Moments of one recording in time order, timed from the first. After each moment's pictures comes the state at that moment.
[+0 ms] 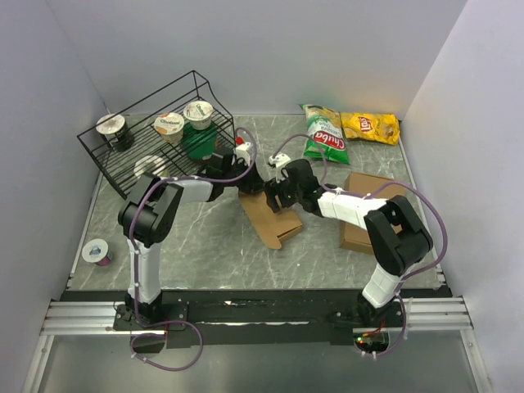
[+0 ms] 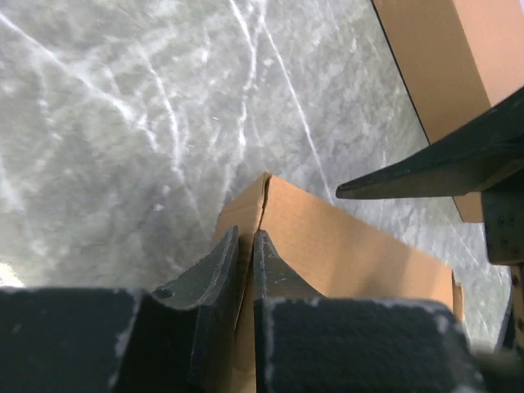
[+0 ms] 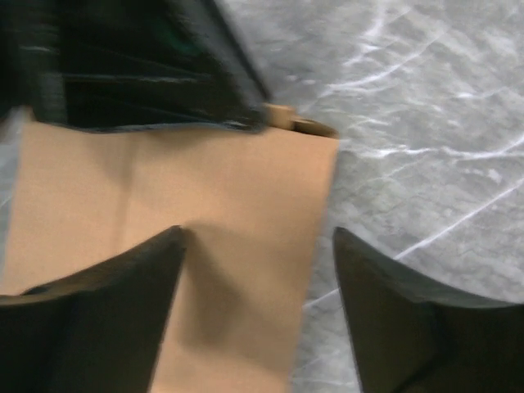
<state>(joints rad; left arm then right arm) -0.47 2.04 1.18 0.36 0.58 -0.34 0.56 1.70 0.97 0.03 -0.10 -0.01</state>
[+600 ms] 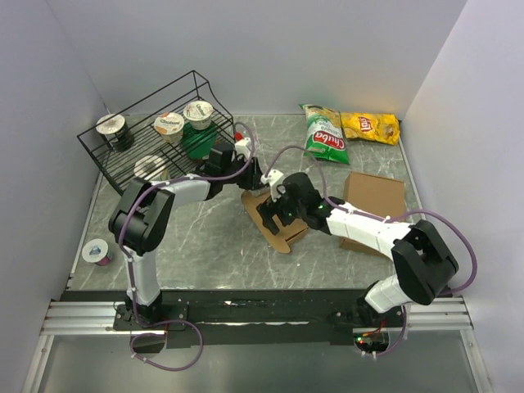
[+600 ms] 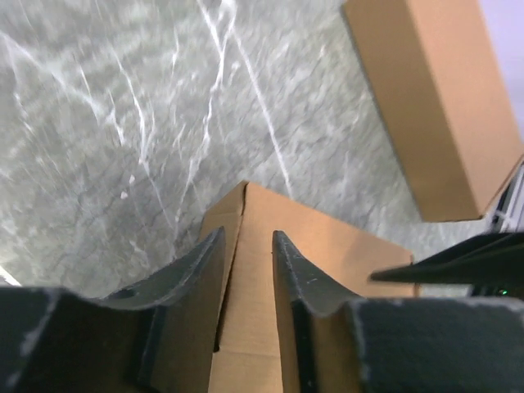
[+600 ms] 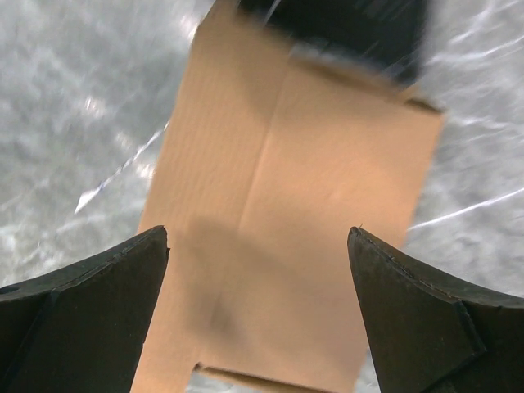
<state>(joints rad) -0.49 1.94 1.18 0.26 0.55 -0.38 0.68 1.46 0.88 -0.13 -0.14 -0.08</state>
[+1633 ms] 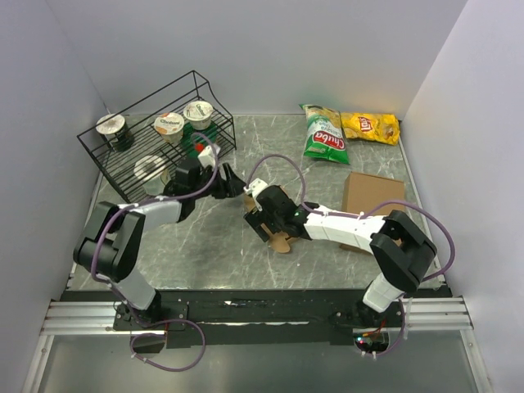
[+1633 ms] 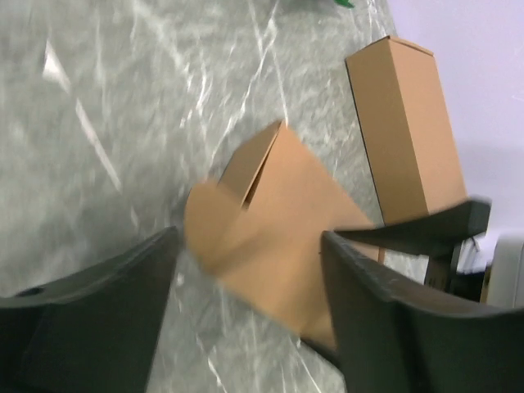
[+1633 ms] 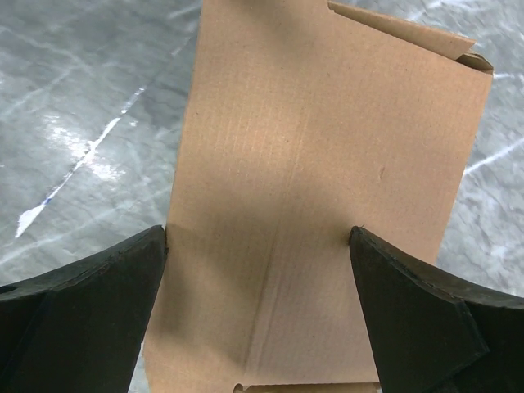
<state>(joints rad) -0.36 1.65 0.84 0.44 0.52 -0.57 0.87 1.60 0.95 -0.22 0.23 0.00</state>
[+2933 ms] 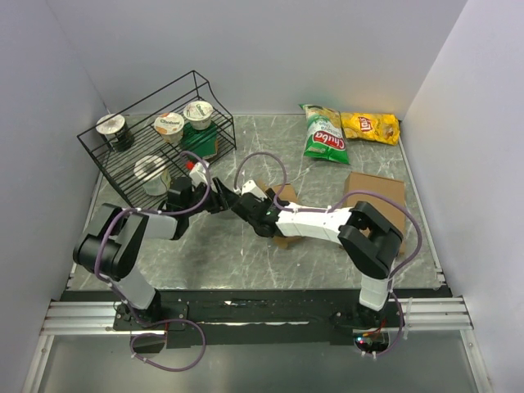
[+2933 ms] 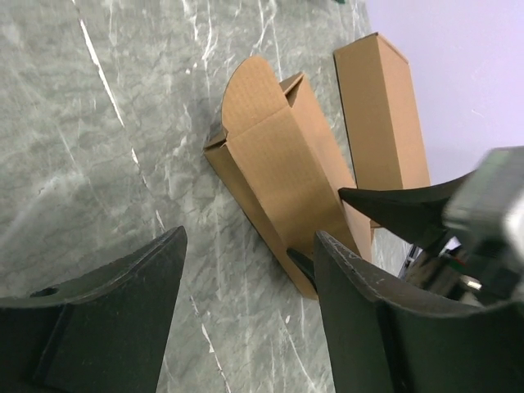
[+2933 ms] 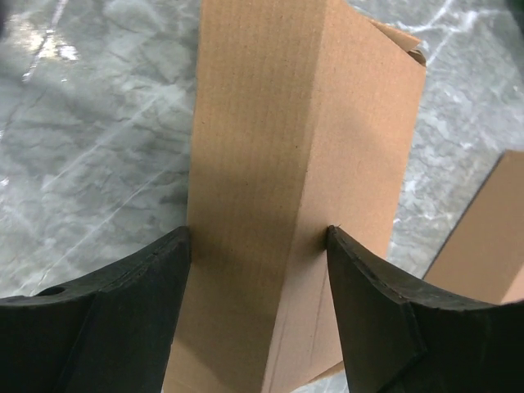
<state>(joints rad) -0.33 1.65 0.56 0.77 0.56 -0.75 0.97 1.82 1.17 -0.45 0.66 0.16</state>
